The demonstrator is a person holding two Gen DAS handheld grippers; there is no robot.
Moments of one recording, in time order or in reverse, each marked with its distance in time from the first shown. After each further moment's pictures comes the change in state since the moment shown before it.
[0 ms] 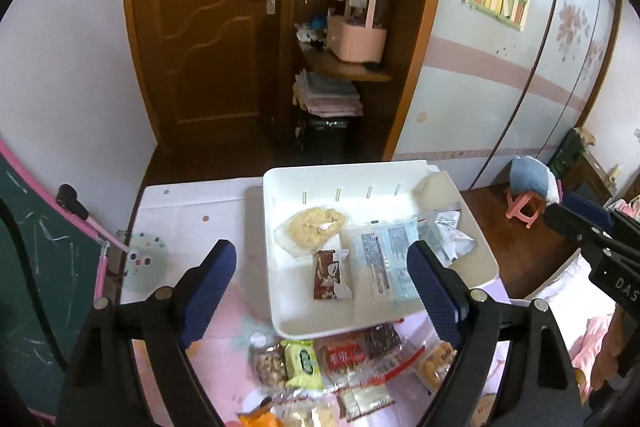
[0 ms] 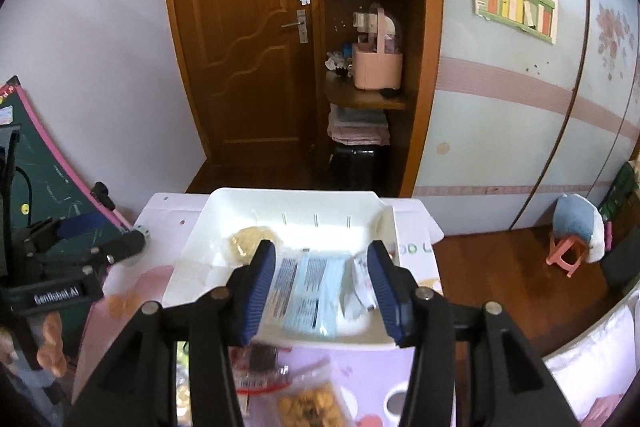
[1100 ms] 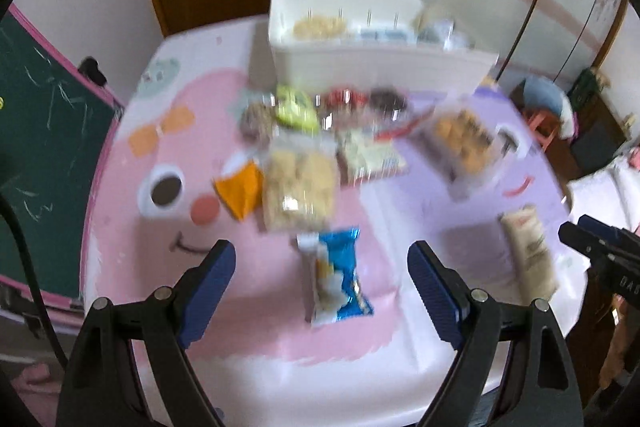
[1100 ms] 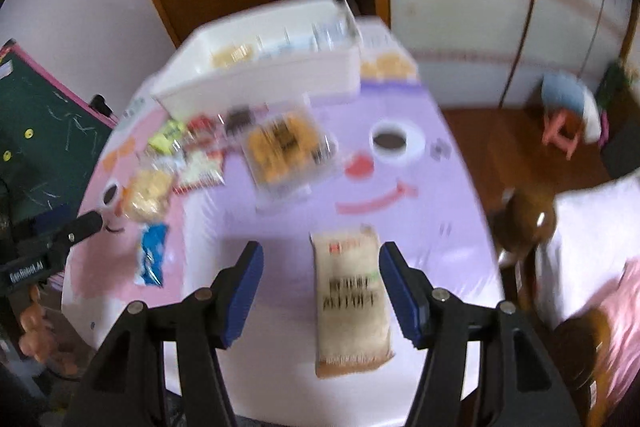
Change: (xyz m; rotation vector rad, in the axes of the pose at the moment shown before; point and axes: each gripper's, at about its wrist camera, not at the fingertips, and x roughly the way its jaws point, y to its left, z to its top) left arm -0.024 -0.027 -0.249 0.006 0.279 0.085; right arm -0.021 -0.033 -0.254 0.174 0.345 0.010
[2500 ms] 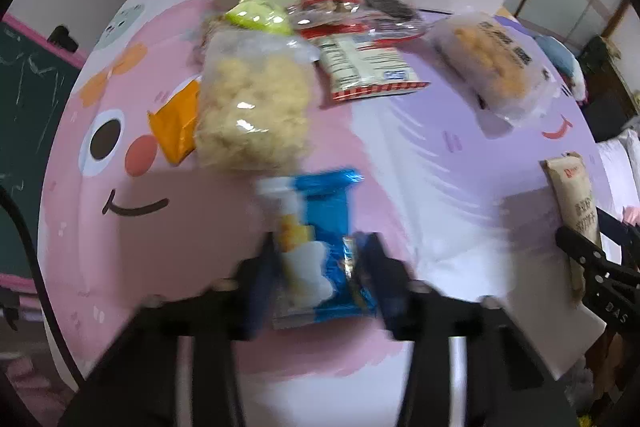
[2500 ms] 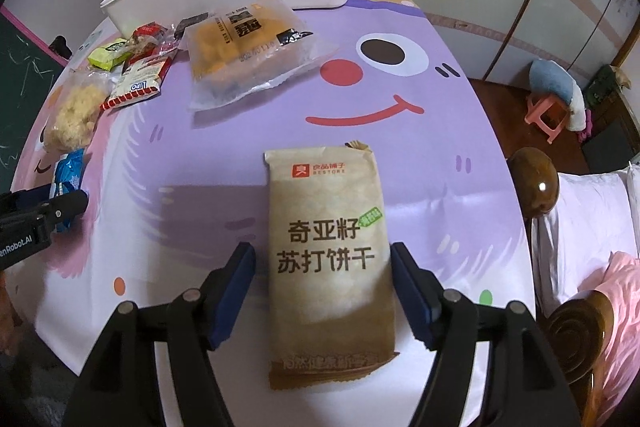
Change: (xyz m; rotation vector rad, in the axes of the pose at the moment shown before) left arm 0.076 -0.024 -0.022 0.028 0.141 -0.003; right arm 0.058 0.003 -0.035 -0.089 0.077 -0.143
